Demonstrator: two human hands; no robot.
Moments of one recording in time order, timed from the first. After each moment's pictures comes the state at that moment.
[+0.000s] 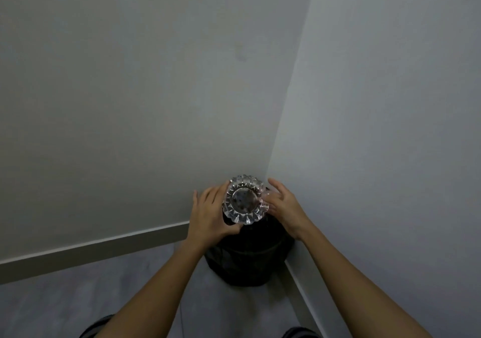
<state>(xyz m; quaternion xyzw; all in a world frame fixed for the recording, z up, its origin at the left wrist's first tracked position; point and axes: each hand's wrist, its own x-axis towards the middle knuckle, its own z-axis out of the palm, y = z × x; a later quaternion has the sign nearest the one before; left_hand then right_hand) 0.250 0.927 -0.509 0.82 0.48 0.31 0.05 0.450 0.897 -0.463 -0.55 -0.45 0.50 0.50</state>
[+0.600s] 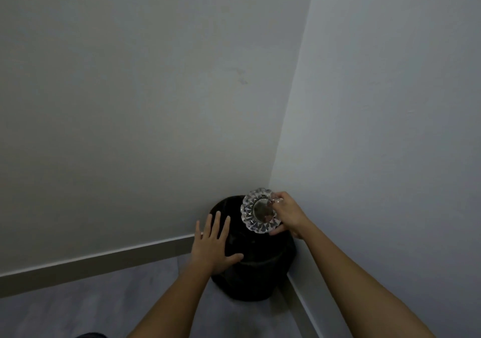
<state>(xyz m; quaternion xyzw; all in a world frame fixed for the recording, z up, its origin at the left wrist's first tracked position) 0.243 0.903 -0.533 0.84 0.54 0.00 0.05 0.450 0.900 -0.443 -0.68 -0.45 0.42 0.40</state>
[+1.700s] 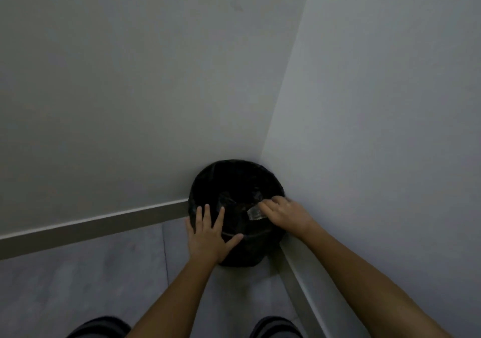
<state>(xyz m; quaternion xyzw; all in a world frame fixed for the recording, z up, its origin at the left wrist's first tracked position) 0.285 0.901 -0.599 0.77 0.62 -0.05 0.15 0.511 0.913 -0.567 -0.44 -0.85 -0.29 0.02</state>
